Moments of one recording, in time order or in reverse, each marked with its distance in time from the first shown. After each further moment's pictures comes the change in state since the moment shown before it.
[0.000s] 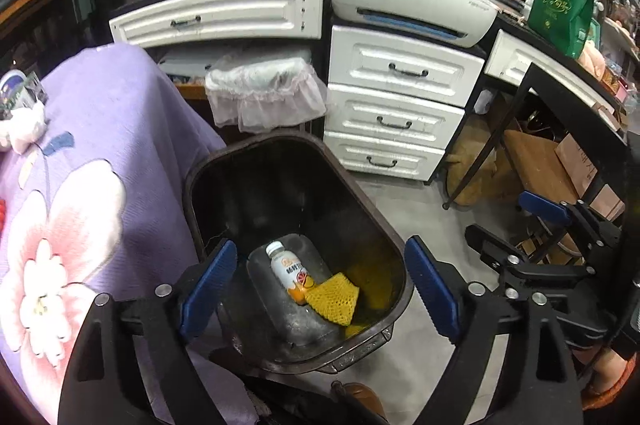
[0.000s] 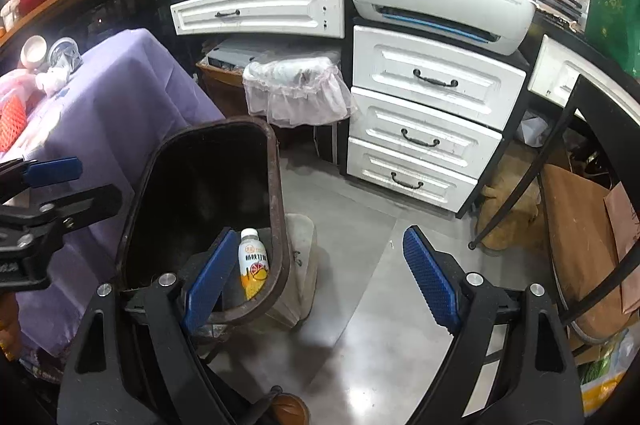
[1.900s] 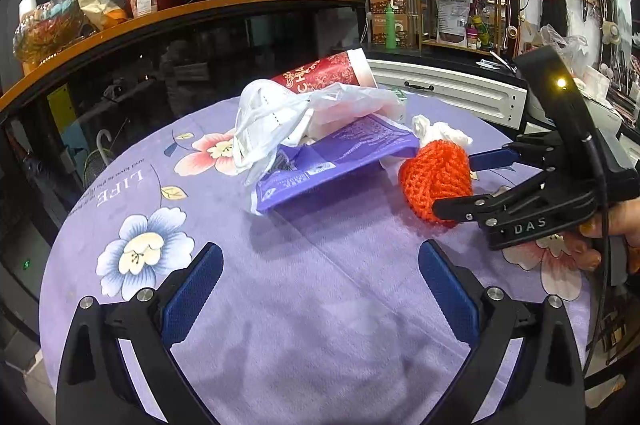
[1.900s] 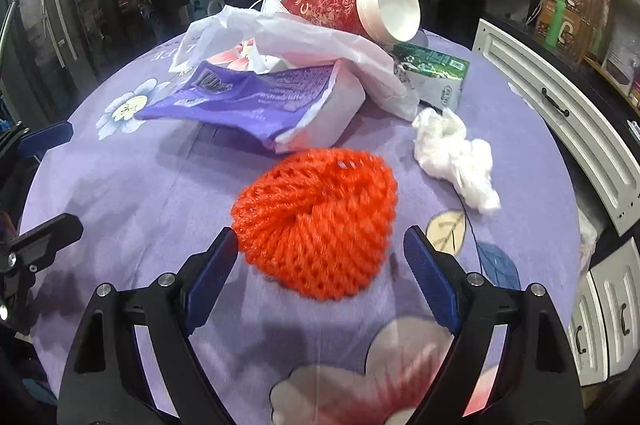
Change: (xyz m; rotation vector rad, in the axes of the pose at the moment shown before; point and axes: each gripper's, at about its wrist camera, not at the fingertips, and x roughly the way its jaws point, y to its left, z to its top) left arm -0.198 0.274 -0.093 -0.223 -0.233 0.448; right arm 0.002 0.409 0.103 -0.658 0.086 0.577
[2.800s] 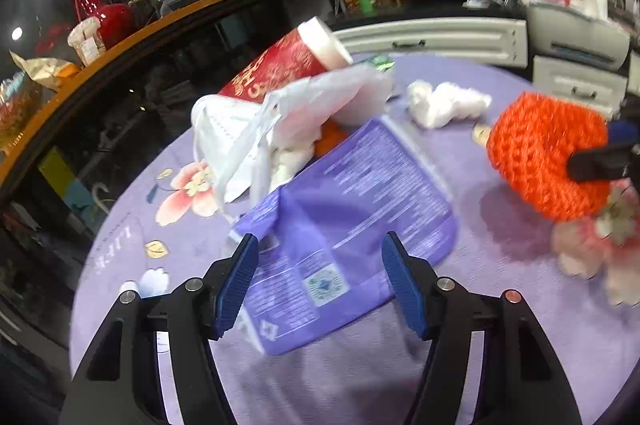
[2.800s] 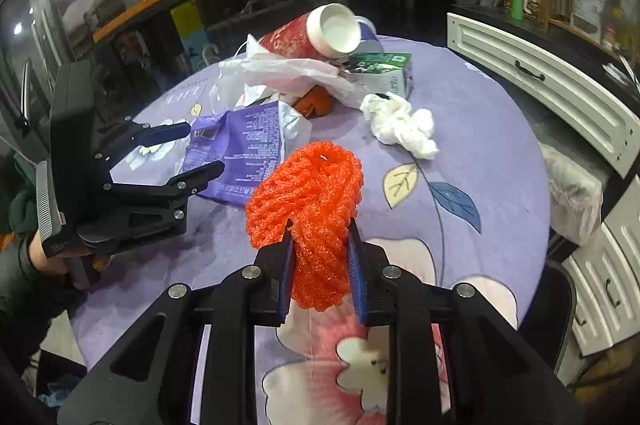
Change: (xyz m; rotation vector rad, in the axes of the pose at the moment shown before) left arm 0.059 -0.037 0.026 0.230 0.070 0.053; right arm -0.072 -0.031 -0.048 0.186 -0.111 0.065
